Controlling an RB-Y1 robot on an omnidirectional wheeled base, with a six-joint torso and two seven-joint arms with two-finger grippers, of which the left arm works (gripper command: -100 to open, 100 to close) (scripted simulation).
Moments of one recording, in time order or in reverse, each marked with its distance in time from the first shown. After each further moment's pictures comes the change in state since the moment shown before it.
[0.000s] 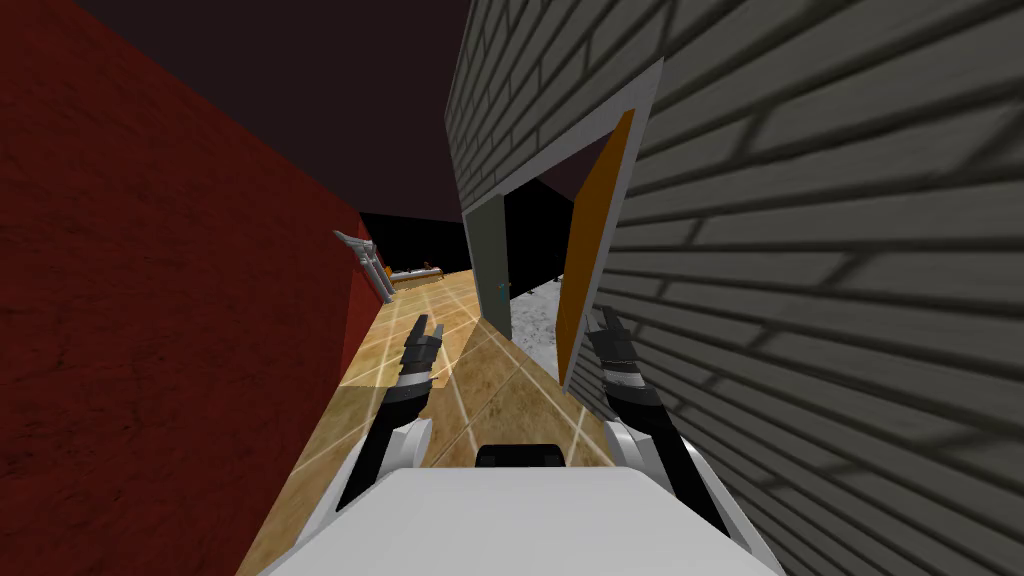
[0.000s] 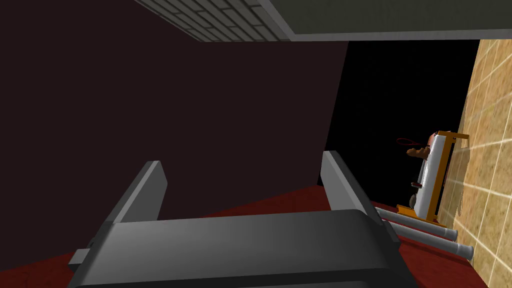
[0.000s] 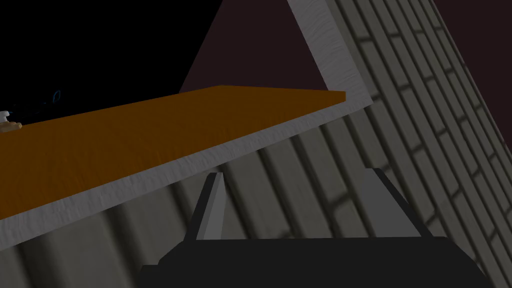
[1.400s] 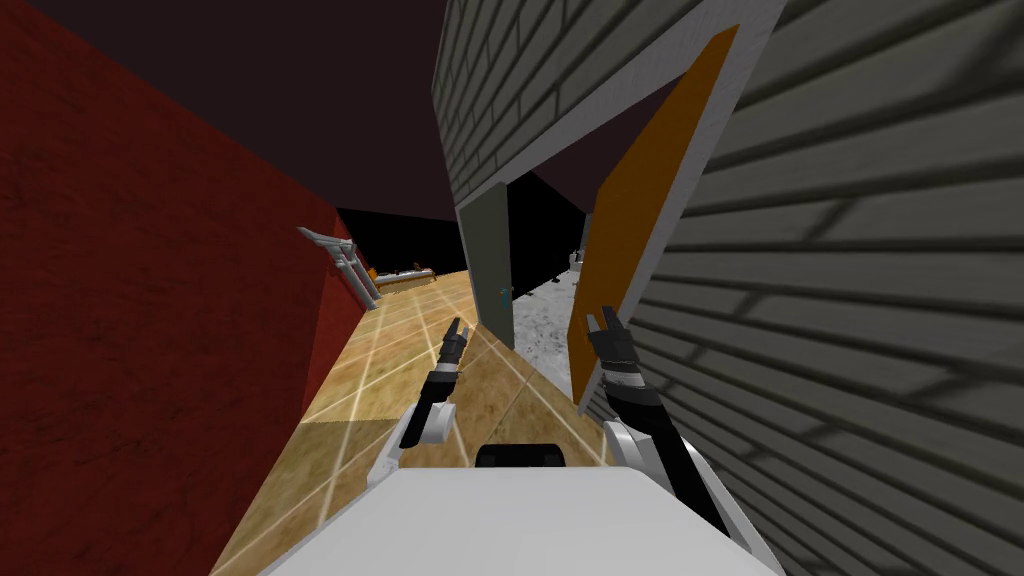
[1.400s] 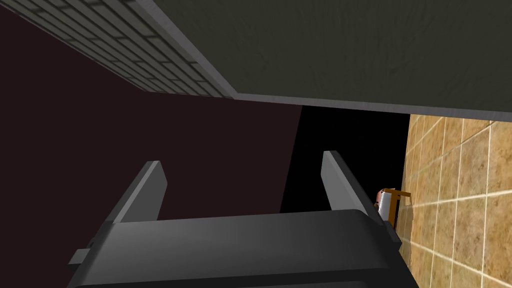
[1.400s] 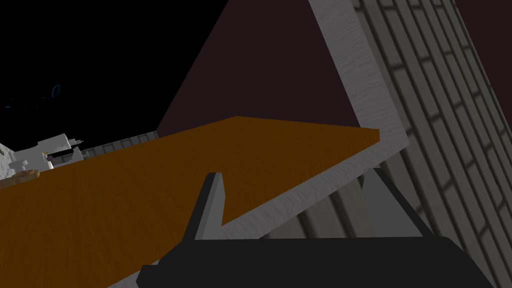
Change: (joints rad) arm -0.189 0.059 -0.089 0.303 -0.018 -0.010 0.039
